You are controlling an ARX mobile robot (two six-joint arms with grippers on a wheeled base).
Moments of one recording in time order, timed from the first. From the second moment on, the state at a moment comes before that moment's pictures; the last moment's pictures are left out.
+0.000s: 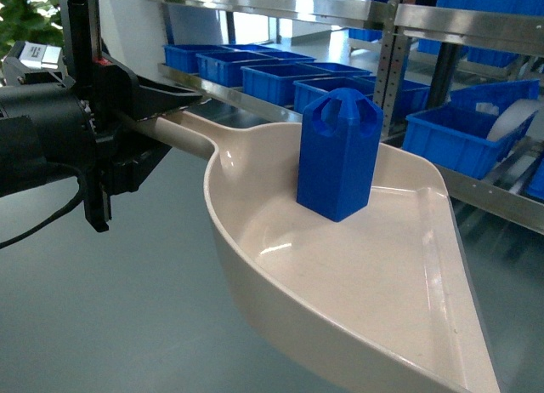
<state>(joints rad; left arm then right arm) -0.20 1.73 0.66 0.99 0.46 -1.29 0.08 0.90 0.41 0.61 0.16 -0.05</state>
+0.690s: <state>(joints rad) -0.20 1.73 0.66 0.99 0.46 -1.29 0.08 0.90 0.41 0.61 0.16 -0.05</state>
